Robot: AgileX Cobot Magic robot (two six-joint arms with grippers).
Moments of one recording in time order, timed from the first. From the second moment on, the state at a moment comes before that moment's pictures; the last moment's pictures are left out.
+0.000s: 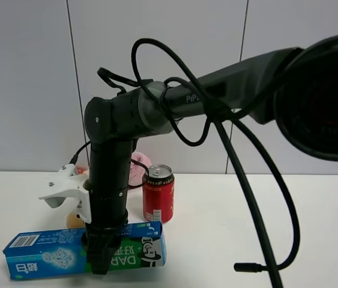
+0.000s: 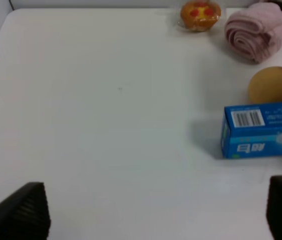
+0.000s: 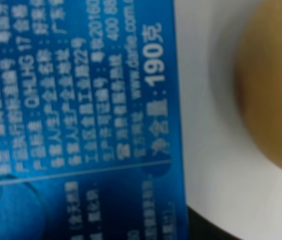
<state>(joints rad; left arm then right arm) -0.01 -0.01 -0.51 0.03 1.05 -0.04 0.88 2.48 -2.04 0.20 1.16 -0.83</state>
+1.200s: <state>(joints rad) -0.01 -0.01 -0.51 0.03 1.05 -0.04 0.89 2.19 -2.04 0.07 1.15 -0.55</state>
